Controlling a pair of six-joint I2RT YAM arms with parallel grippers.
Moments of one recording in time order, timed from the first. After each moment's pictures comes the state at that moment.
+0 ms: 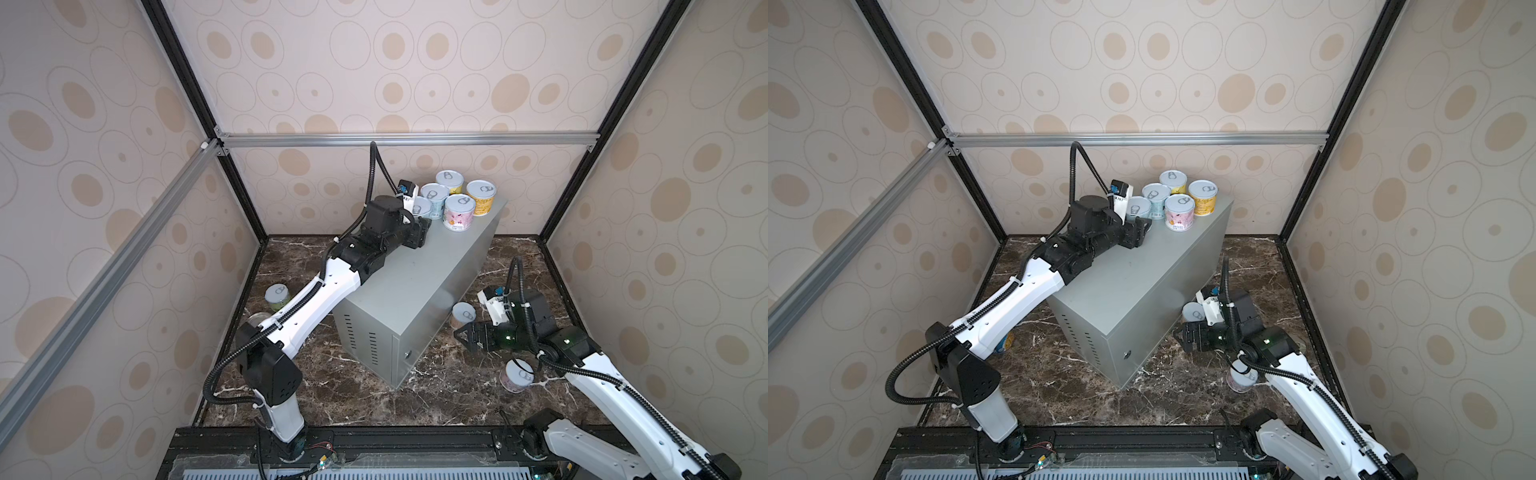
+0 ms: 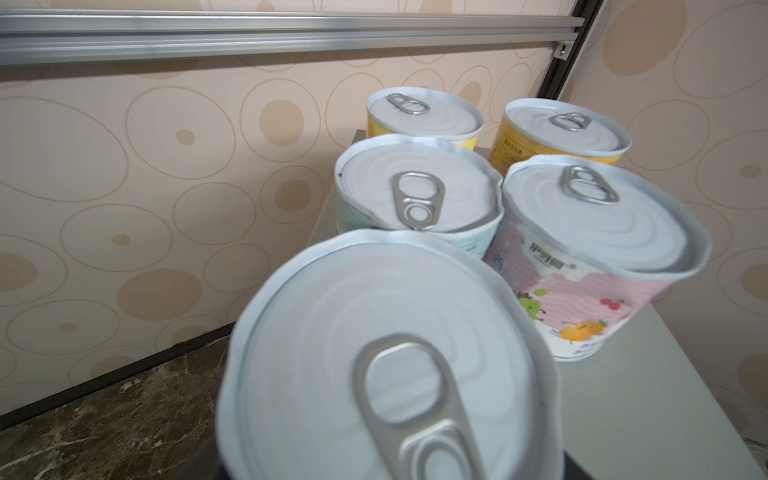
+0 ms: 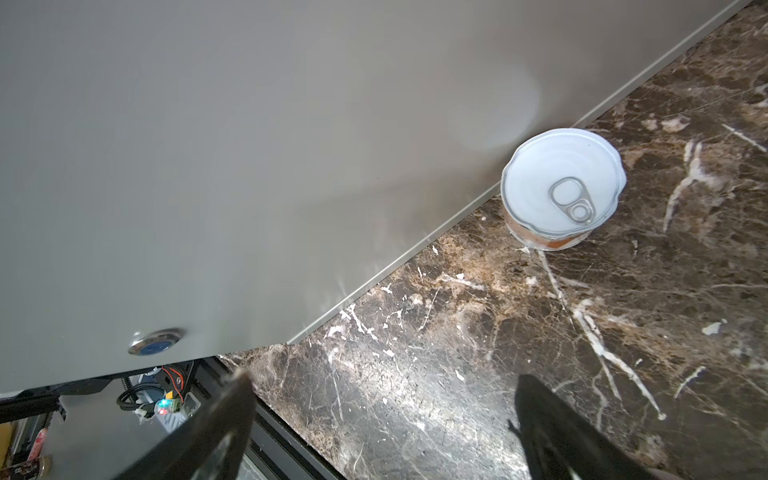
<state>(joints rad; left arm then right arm) -0.64 1.74 1.82 -0.36 -0.08 -0.12 0.43 0.91 0.85 -0.75 -0.31 0.33</state>
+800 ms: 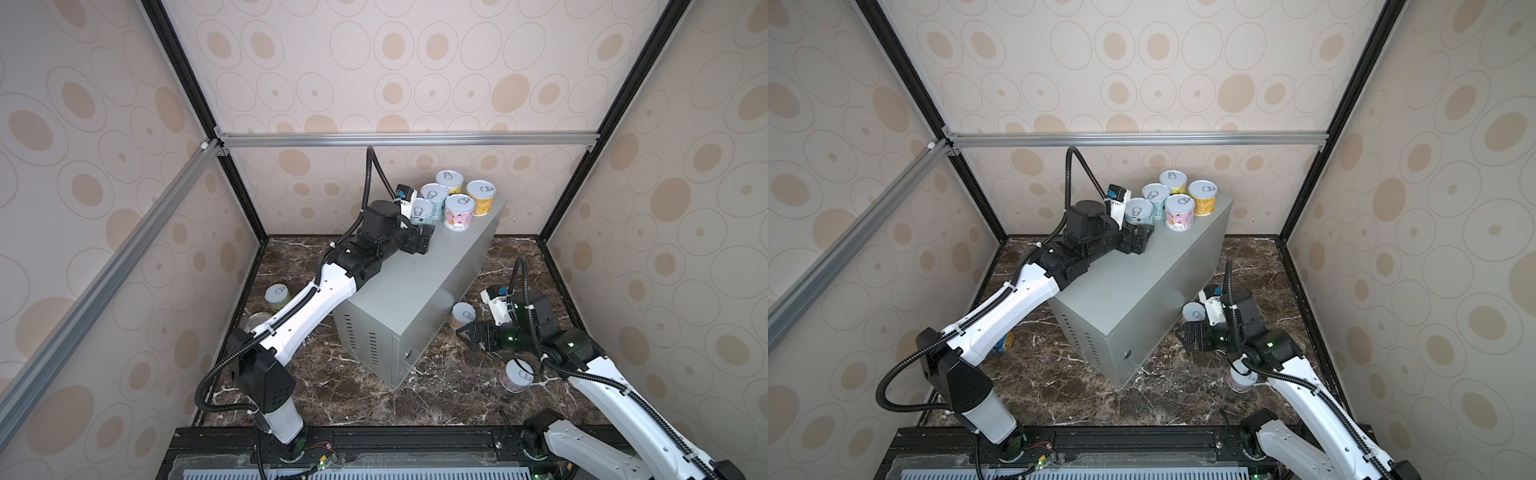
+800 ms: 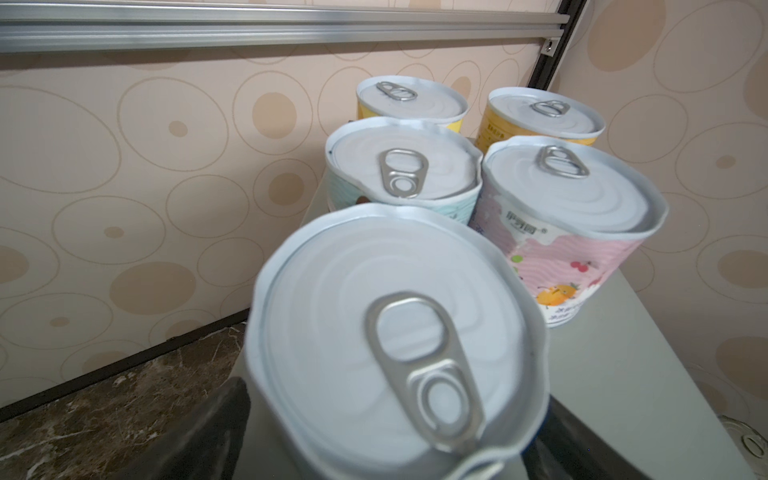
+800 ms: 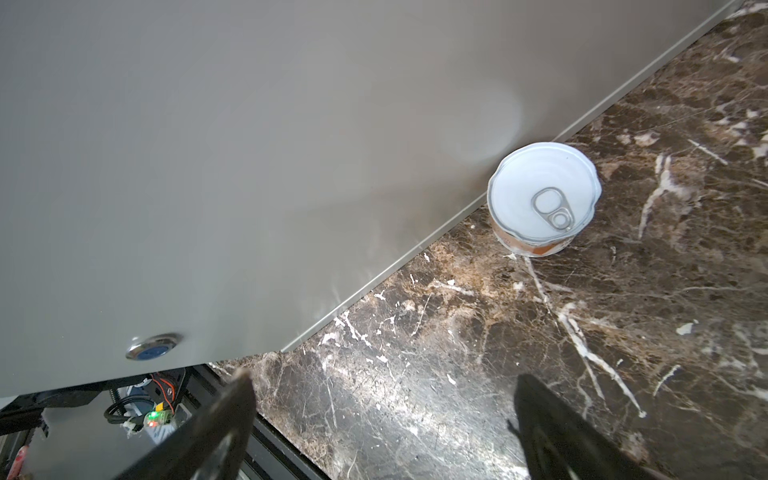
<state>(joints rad) -0.64 1.68 1.74 -0.35 -0.07 -0.12 0.43 0.87 0.85 -0.75 -0.27 0.33</state>
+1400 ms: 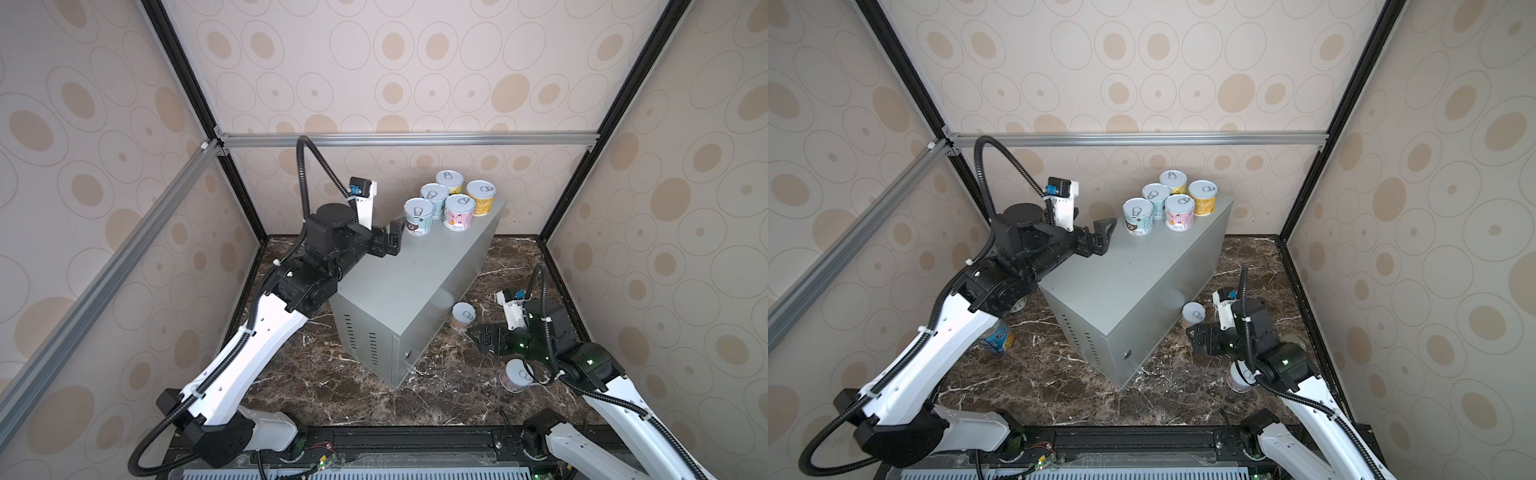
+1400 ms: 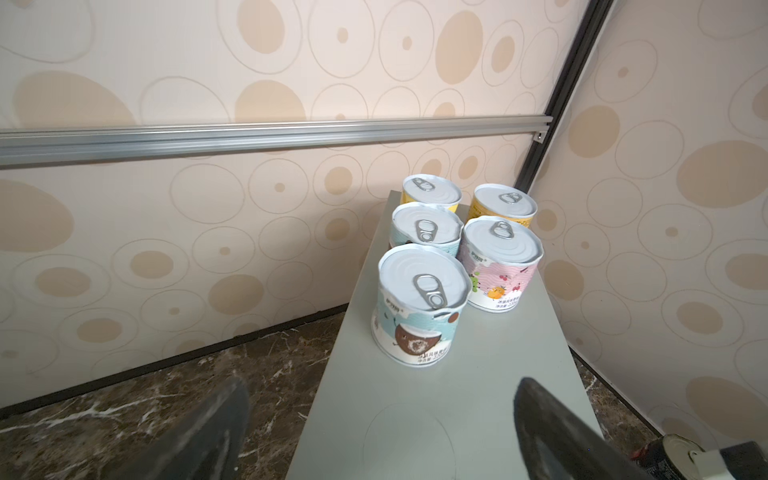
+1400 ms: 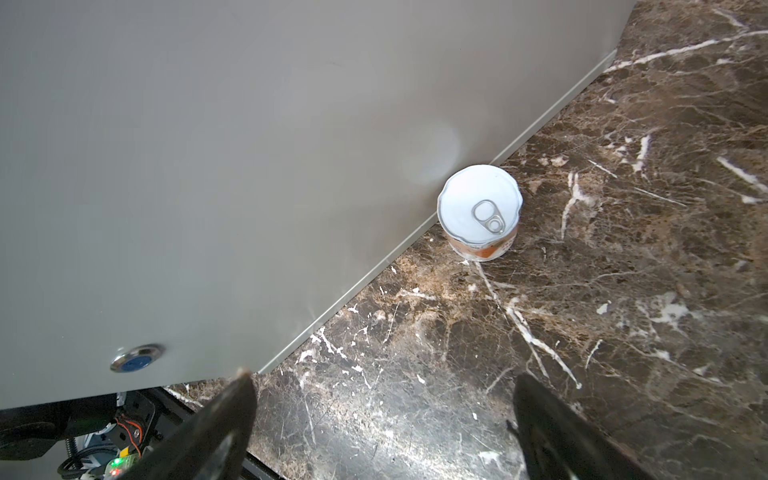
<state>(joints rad) -0.64 1.30 1.64 -0.48 -0.20 -0.15 0.43 0.76 0.84 -0.81 -0.14 0.36</state>
